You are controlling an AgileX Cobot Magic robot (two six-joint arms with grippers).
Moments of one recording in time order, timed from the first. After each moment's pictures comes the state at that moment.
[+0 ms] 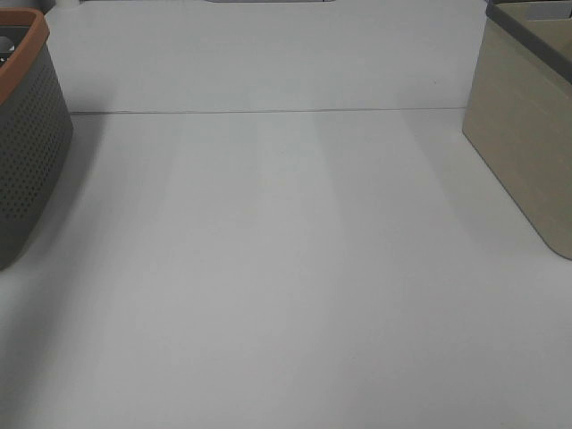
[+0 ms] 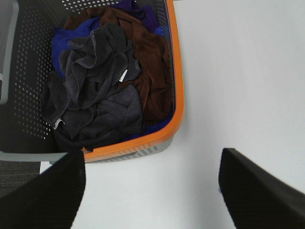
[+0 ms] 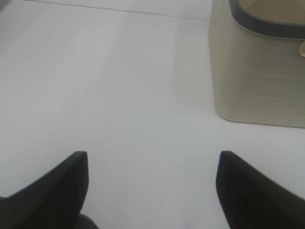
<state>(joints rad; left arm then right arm) -0.01 1.06 -1.24 0.05 1.07 0.05 0.09 0.00 -0.50 0.05 1.05 -0.09</state>
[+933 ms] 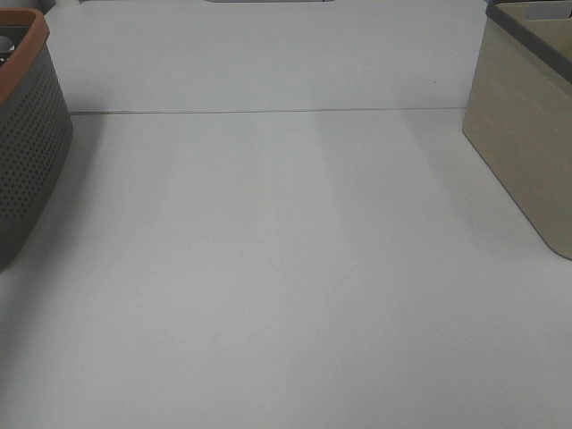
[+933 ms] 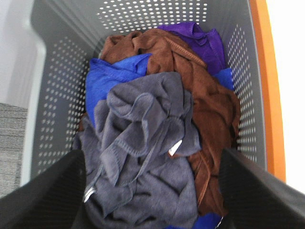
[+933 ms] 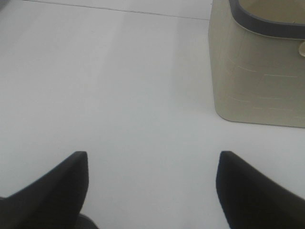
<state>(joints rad) 0.11 1.84 -1.89 0.13 1.13 0.05 0.09 0.00 -0.50 0.05 1.05 -0.09</state>
